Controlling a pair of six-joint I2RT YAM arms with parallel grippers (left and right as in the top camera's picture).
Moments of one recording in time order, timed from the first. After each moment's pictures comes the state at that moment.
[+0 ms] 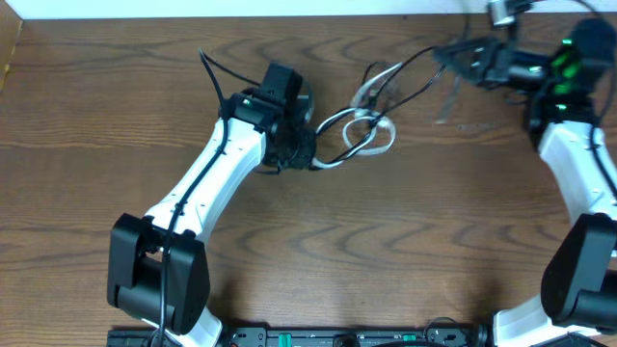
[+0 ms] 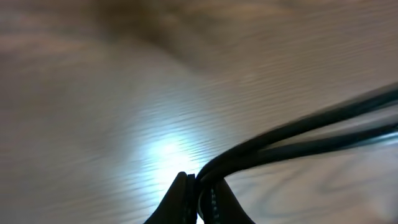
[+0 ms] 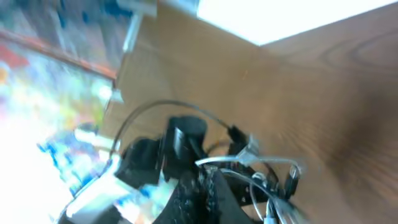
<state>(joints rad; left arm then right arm) -0.37 1.76 1.38 -0.95 0.21 -0.22 -0.17 1.73 1.25 0.56 -1.44 1.23</state>
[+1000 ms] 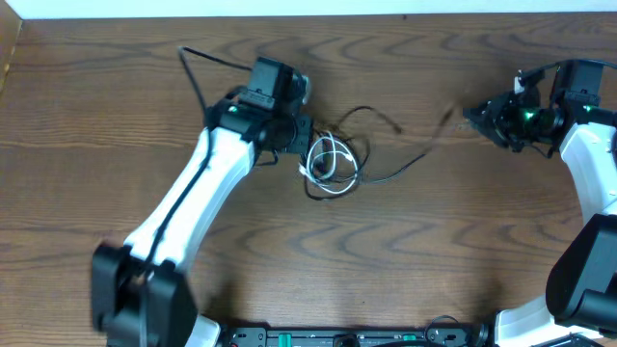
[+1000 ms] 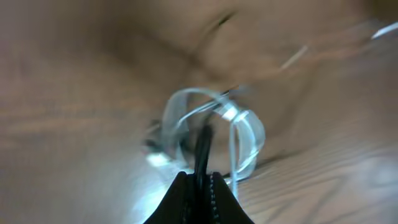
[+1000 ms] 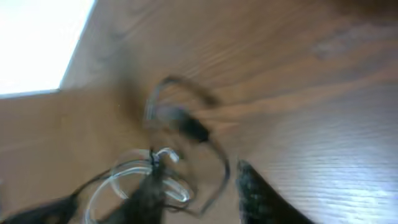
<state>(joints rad) -0.36 1.65 1.36 -0.76 0.23 -0.20 -0.23 1.73 1.26 -0.66 -0.67 0.44</state>
